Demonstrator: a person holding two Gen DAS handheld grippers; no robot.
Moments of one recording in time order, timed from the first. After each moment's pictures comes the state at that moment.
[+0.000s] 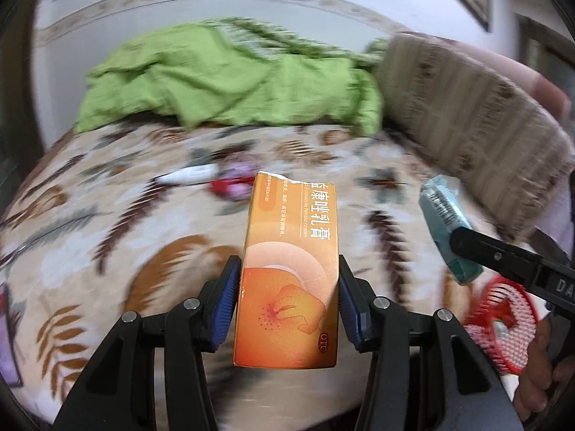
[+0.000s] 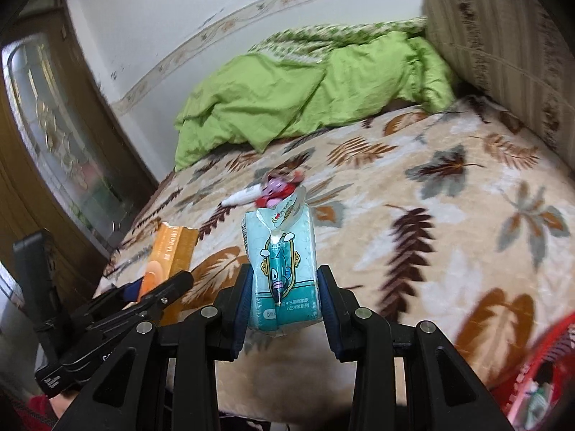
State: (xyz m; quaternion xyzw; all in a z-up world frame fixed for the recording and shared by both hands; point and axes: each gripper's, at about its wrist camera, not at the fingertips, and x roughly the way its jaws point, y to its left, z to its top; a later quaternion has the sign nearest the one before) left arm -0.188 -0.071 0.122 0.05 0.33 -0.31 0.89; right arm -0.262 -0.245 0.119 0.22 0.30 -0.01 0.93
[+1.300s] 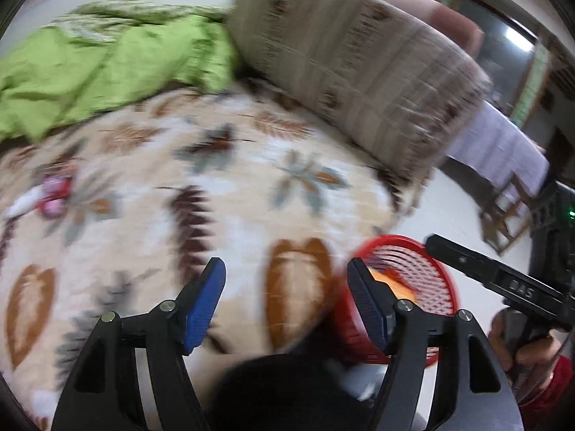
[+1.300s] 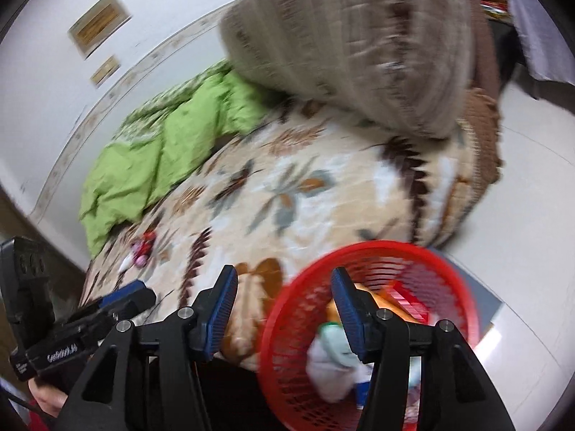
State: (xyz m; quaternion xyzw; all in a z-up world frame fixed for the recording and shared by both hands) left arm -0.246 -0.215 0.127 0.10 0.39 -0.47 0.79; right arm -0.427 -0.394 0.107 0.32 0.28 -0.20 0.88
